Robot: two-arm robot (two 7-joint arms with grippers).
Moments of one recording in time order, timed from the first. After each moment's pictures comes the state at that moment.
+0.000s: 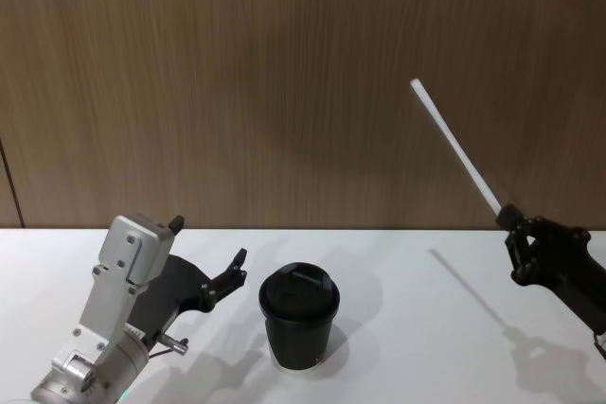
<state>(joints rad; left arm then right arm) -0.24 0.38 0.45 -1.63 -0.20 0.01 -0.01 0.15 0.44 -0.07 -1.55 0.46 -0.09 0.49</state>
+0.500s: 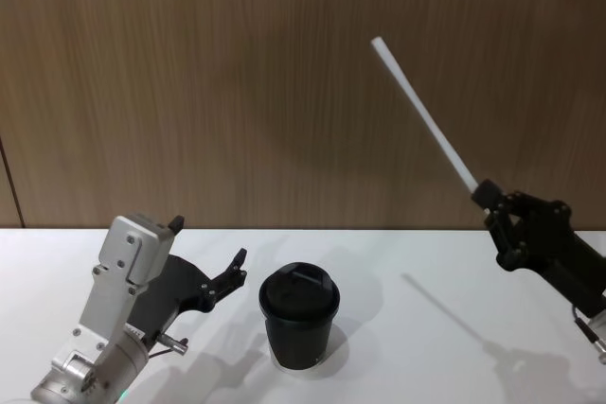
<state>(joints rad) -0.24 0.38 0.45 -1.63 -0.20 0.01 -0.01 0.21 0.45 -0.10 -1.54 0.59 -0.17 0.69</state>
